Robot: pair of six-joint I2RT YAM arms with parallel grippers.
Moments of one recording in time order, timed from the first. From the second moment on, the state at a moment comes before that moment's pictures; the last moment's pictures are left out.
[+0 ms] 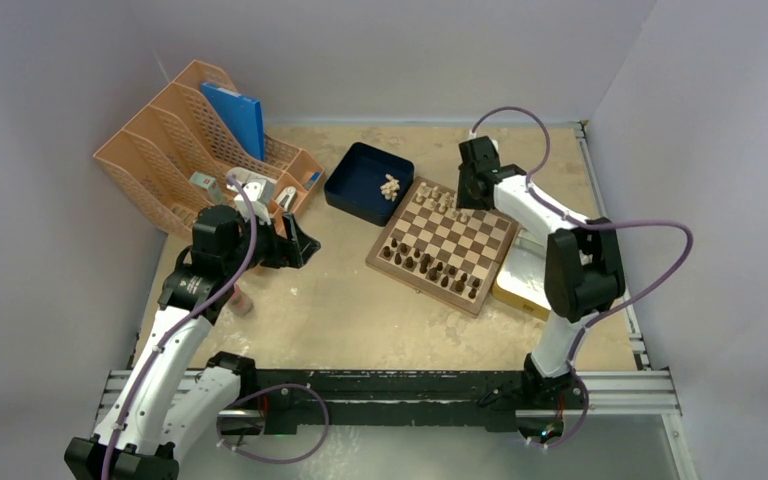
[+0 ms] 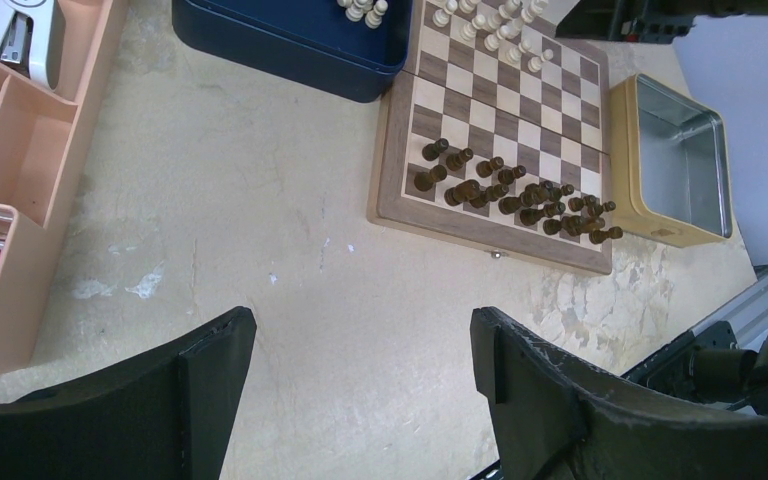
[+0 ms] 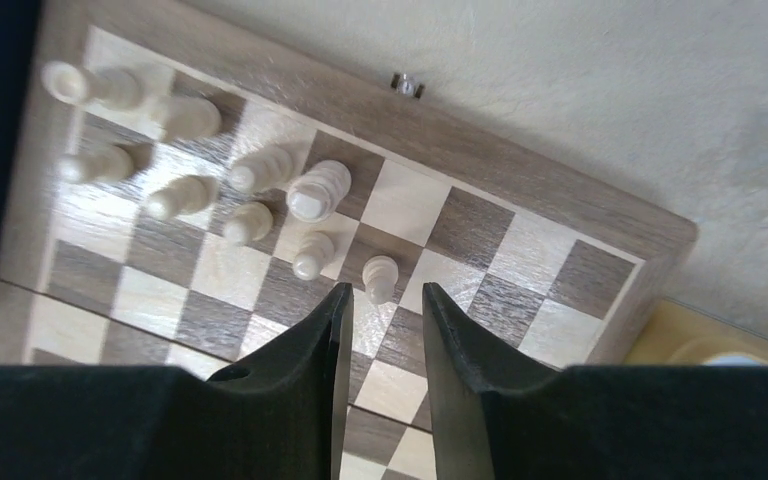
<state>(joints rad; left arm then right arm) -0.23 0.78 0.81 -0.49 0.33 -0.33 0.32 1.82 1.35 -0.51 0.23 0.35</state>
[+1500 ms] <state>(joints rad) -0.23 0.73 0.81 -0.49 0.31 -0.33 0.57 2.47 2.31 -0.74 0.18 0.00</state>
